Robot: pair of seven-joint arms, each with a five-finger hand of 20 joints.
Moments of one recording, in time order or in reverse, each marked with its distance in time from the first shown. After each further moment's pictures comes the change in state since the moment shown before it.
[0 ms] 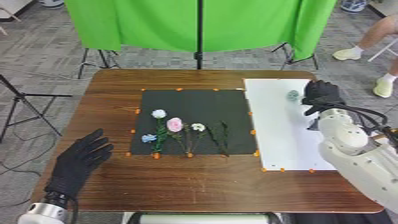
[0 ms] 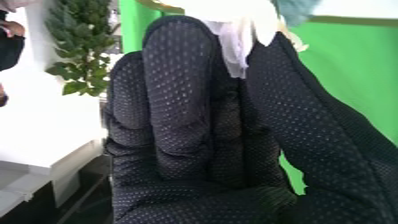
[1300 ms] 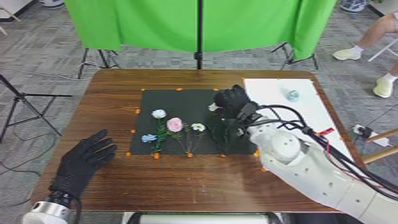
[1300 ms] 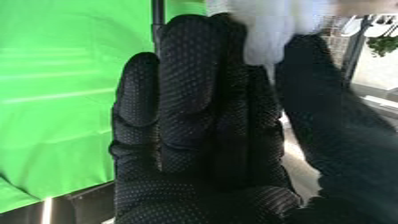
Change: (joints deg) left arm -0.8 0.0 0.9 0.2 0.0 -0.2 -1.4; right arm 8.8 -13.0 -18.4 -4.7 -6.9 4.8 -16.5
